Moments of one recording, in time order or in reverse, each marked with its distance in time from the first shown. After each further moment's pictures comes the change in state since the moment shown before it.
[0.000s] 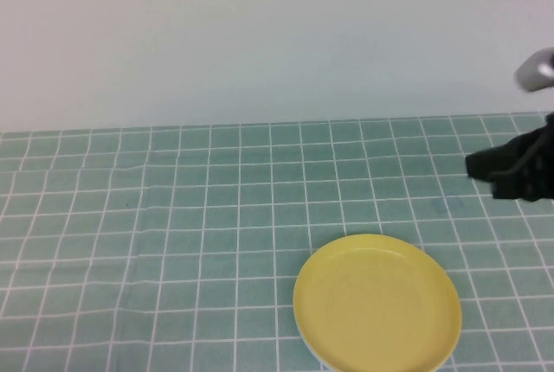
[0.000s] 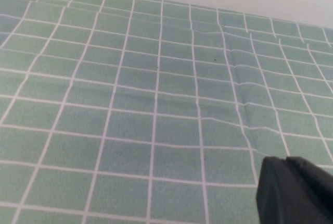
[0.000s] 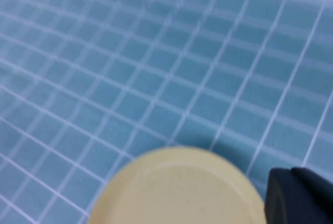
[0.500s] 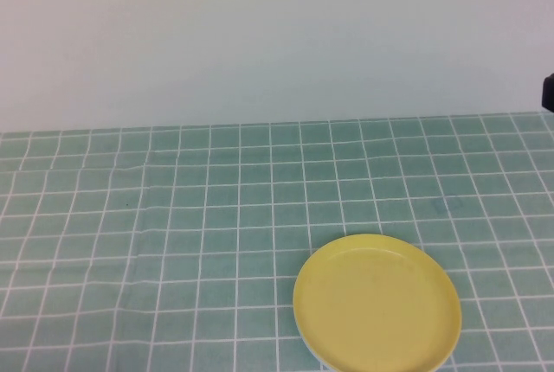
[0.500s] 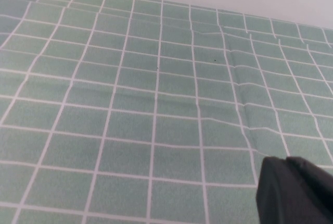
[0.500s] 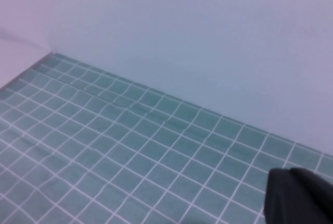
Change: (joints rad) right arm 0.000 -0.384 -0.002 0.000 0.013 -0.005; left arm 0.000 0.000 0.000 0.000 0.000 0.000
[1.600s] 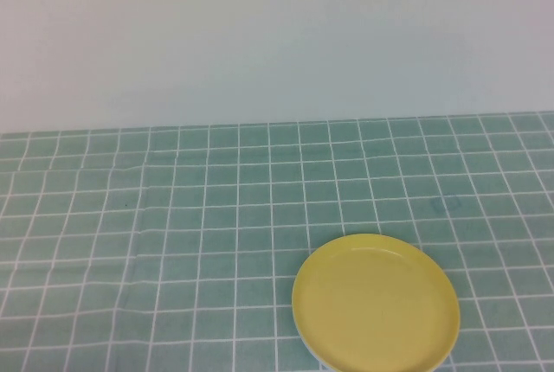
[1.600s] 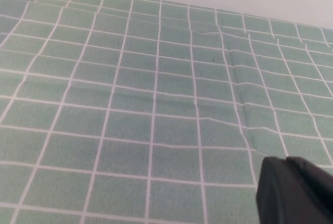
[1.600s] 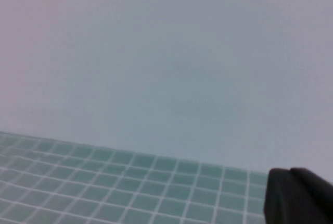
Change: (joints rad) right arm -0.093 -0.677 0.561 0.054 -0.301 -0.055; left arm 0.000 0.000 0.000 0.000 0.000 0.000
